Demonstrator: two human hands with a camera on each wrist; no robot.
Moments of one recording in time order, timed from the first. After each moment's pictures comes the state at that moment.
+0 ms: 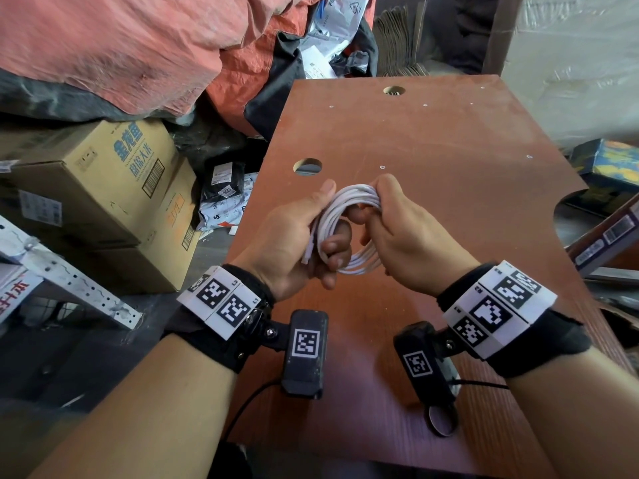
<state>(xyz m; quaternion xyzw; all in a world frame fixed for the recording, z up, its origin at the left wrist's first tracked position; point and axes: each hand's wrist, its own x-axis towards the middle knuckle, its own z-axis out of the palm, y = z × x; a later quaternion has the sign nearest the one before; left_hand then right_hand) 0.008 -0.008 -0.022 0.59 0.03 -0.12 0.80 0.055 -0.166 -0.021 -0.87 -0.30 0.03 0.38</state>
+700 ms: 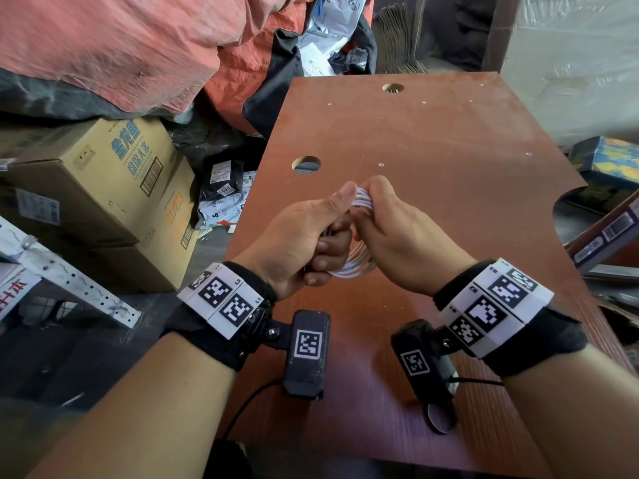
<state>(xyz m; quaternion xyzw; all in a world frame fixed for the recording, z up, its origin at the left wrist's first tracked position) 0.006 -0.012 -0.020 0.64 0.03 -0.14 0.75 0.053 -0.164 -0.023 -0.88 -0.31 0.03 0.35</state>
